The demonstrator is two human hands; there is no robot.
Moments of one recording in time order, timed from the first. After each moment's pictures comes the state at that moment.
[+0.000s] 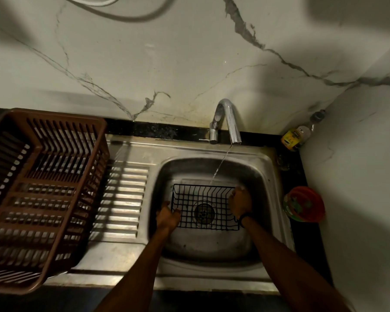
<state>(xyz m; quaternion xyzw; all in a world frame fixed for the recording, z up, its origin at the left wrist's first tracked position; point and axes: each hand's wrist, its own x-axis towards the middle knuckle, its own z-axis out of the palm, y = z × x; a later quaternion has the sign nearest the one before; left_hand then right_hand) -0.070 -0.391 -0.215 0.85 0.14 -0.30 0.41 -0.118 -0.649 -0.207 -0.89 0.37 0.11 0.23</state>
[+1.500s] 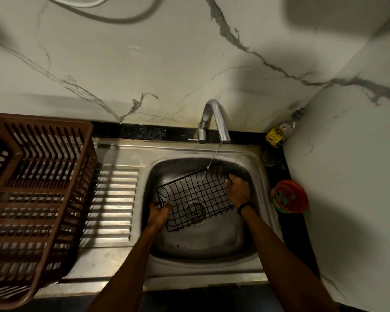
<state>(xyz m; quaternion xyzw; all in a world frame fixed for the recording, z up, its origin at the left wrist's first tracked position) -0.057 -0.392 -0.210 0.75 0.22 -0.31 0.54 -0.115 -0.646 -0.125 -0.91 0.33 0.00 0.24</state>
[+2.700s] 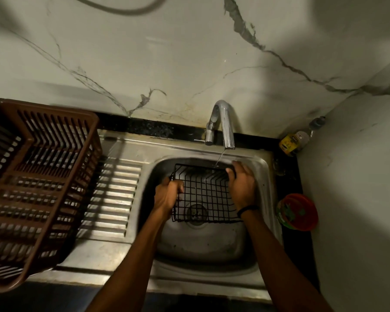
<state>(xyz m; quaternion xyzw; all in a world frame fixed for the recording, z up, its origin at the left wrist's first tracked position) -0.039 -0.438 -0.099 0.71 0.19 -0.28 0.62 -0.086 -0.652 -0.103 -0.93 0.27 -0.11 0.22</state>
